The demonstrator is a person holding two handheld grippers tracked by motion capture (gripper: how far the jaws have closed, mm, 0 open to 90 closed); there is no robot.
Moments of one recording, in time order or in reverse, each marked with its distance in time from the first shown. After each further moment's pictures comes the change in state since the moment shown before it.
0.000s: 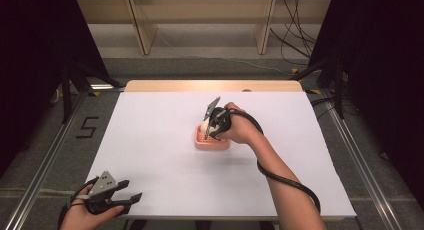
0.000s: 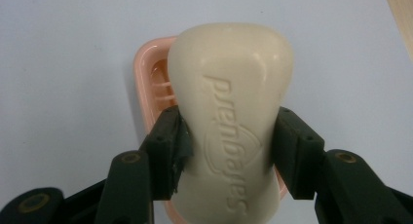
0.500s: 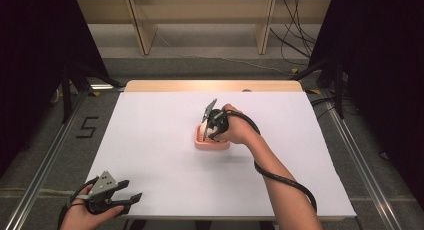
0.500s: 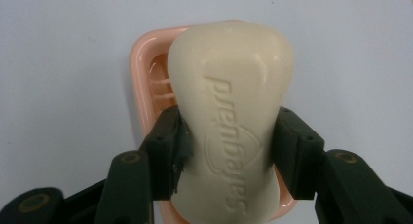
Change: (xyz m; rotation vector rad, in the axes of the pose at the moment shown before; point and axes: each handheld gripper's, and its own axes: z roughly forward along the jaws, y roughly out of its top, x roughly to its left) left arm 0.001 0.000 0.000 0.008 -0.001 0.009; right arm 0.000 0.001 0.013 0.033 0.007 -0.012
